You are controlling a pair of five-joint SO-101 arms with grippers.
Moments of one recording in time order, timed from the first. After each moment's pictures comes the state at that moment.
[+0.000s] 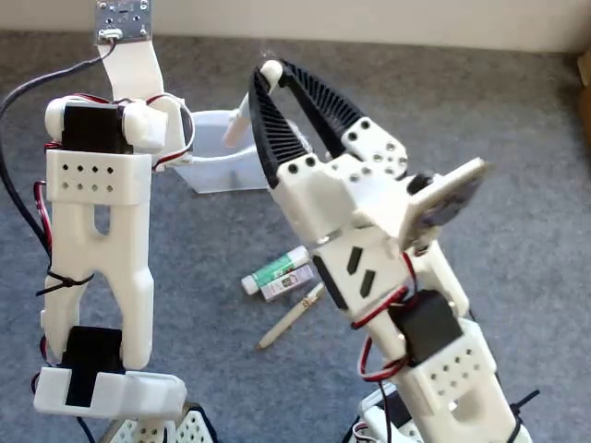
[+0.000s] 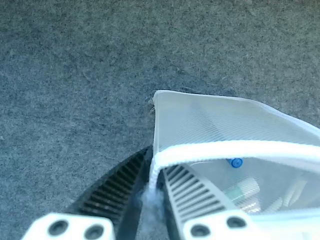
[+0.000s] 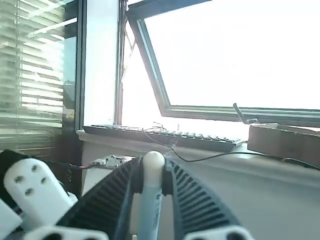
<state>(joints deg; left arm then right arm) -1.2 -0.8 -23.0 95.4 17.2 -34.5 -54.5 33.2 5.4 3.5</state>
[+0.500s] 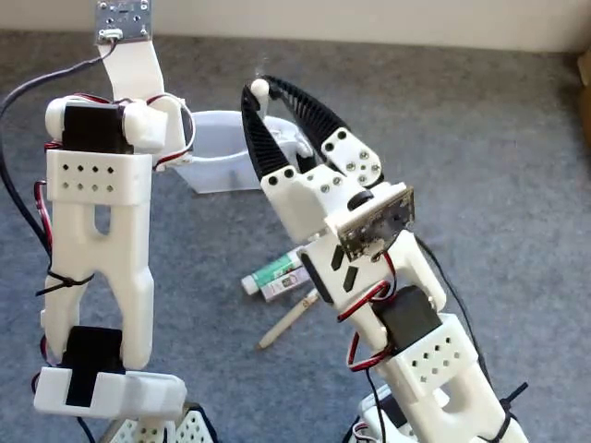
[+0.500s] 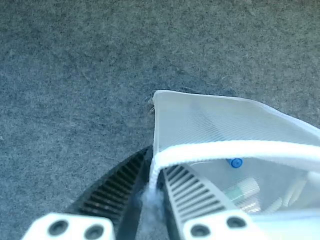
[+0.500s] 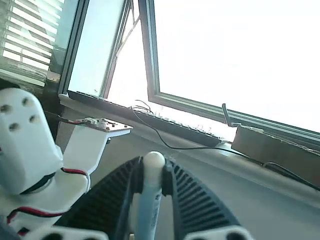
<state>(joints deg) -1.2 -0.8 -23.0 95.4 17.2 -34.5 -54.5 40.2 0.2 16.7</state>
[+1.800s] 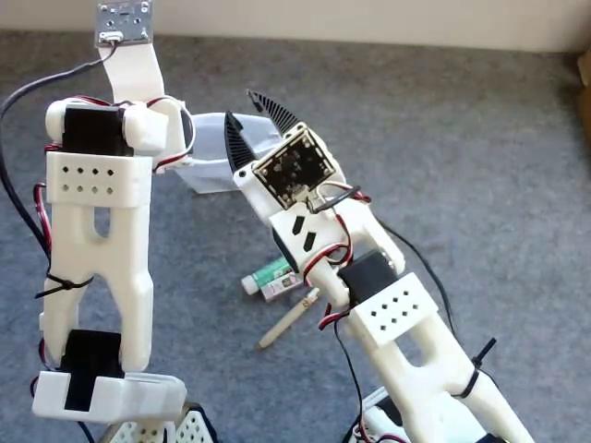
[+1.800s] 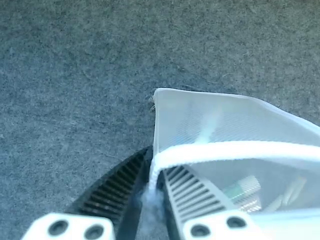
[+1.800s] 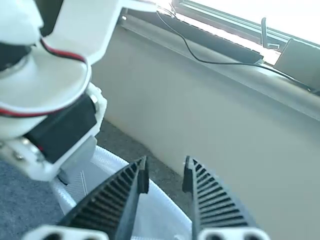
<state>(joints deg) -1.2 -0.9 -21.5 95.0 17.2 -34.7 -39.4 40.2 4.5 20.3</state>
